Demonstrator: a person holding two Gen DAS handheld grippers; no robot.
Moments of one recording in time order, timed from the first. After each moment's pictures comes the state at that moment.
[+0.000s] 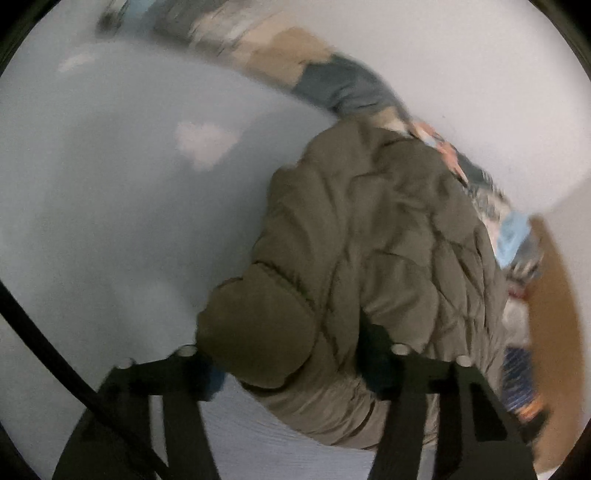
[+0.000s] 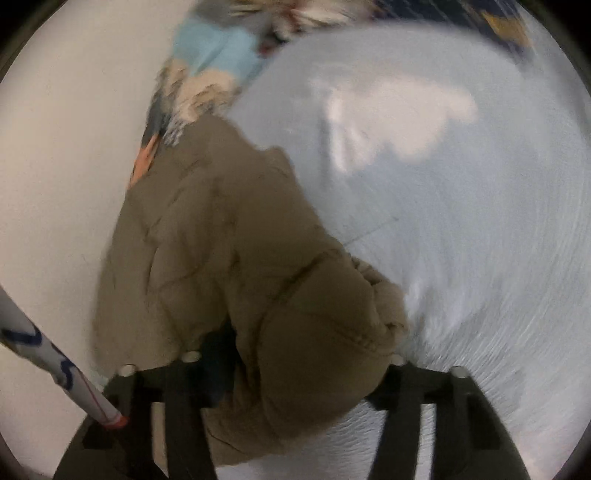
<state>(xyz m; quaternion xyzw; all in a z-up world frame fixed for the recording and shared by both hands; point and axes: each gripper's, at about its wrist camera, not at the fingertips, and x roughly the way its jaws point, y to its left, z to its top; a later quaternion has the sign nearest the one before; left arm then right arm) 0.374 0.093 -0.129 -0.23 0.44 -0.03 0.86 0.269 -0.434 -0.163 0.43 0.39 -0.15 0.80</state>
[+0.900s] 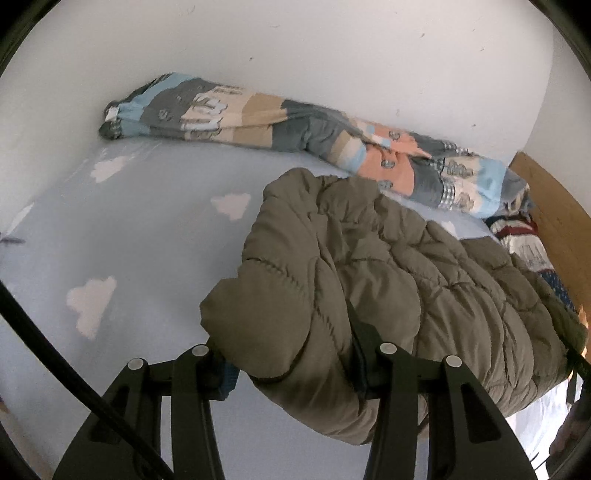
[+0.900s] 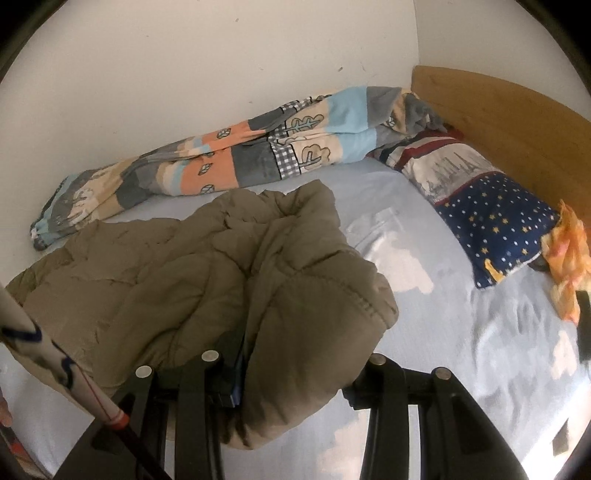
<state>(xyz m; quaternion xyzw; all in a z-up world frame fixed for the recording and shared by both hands) 0.245 0.114 -0.048 -0.10 0.39 -0.03 0.91 0.190 -0.328 -0.027 0.08 0.38 -0.13 0.91</state>
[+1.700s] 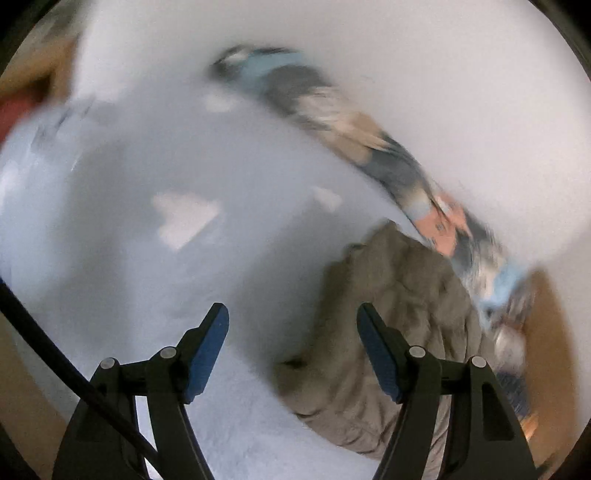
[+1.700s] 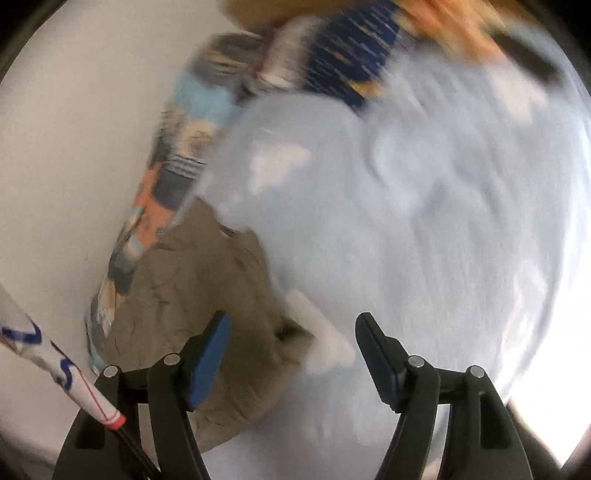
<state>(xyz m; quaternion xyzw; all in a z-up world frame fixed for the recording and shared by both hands) 0.161 0.211 -0.052 -0.27 0.37 0.05 0.89 0.057 -0.442 -0.072 0.41 0.36 -0.18 0.82</state>
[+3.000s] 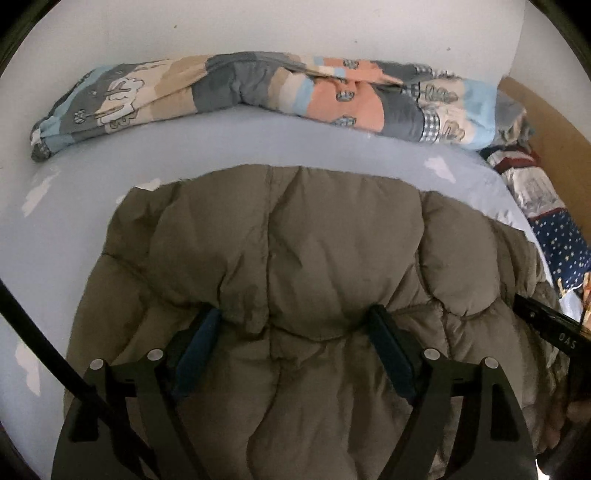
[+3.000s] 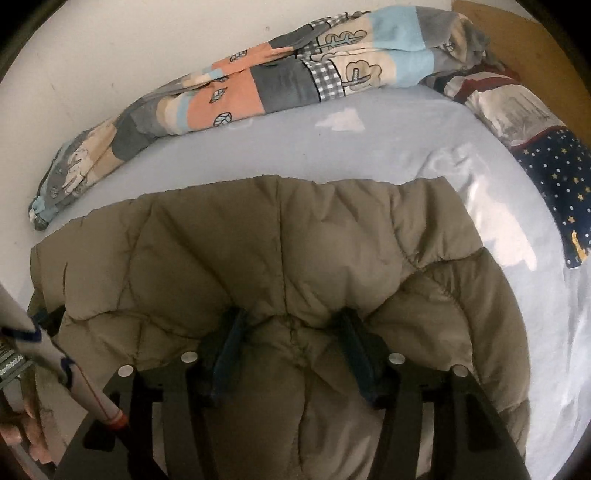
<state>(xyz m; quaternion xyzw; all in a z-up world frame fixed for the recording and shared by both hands) 0.351 0.004 -0.075 -0.02 0.47 -0.08 0.88 0.315 -0.315 -0.114 0.14 0.49 -0.08 0.86</state>
